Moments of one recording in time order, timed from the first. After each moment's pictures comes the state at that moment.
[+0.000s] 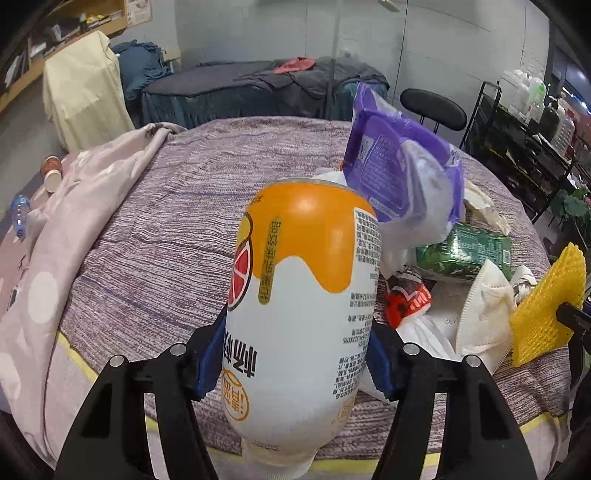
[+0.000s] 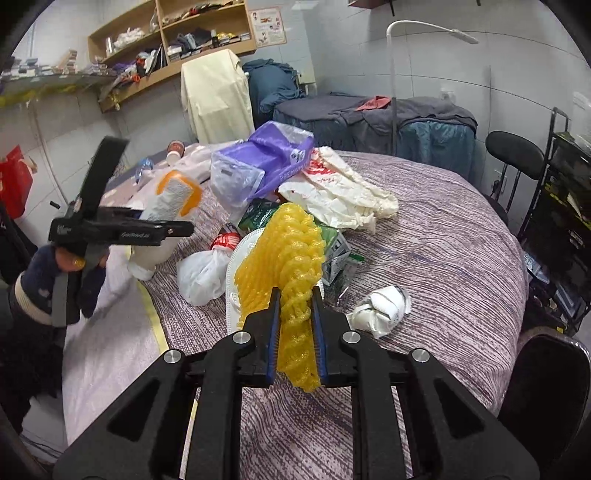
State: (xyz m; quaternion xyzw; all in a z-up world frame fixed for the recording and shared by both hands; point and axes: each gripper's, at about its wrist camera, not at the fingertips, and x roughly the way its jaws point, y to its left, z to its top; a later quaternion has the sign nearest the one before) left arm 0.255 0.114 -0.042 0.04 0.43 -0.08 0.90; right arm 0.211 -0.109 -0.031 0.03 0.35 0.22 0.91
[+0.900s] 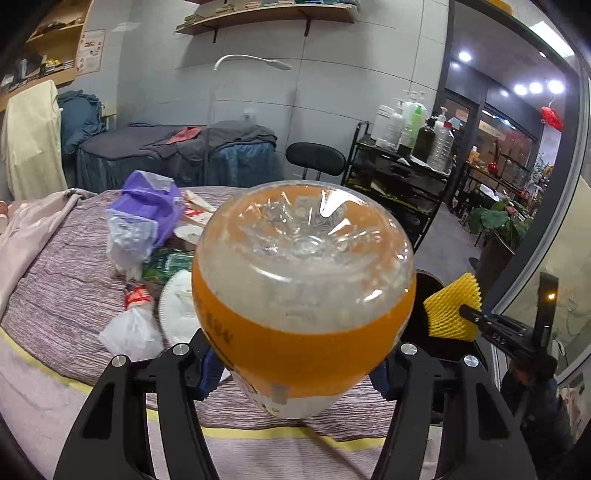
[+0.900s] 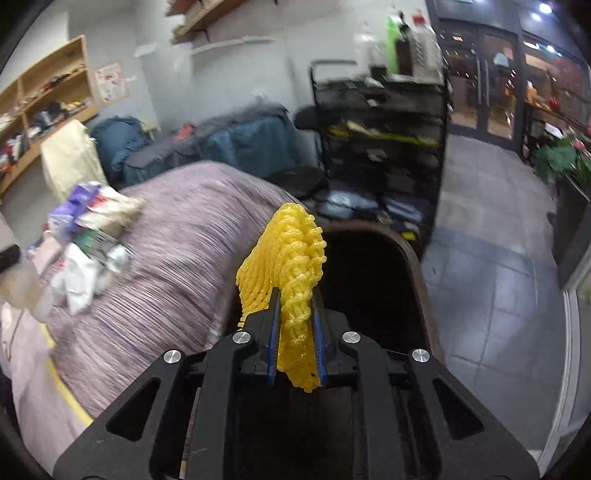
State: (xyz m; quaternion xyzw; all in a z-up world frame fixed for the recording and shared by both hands) left arm 0.147 -0.053 -0.003 0.00 0.32 -0.23 0.92; right arm 0.097 -0.341 -0.079 0.13 0.35 -0.07 0.93
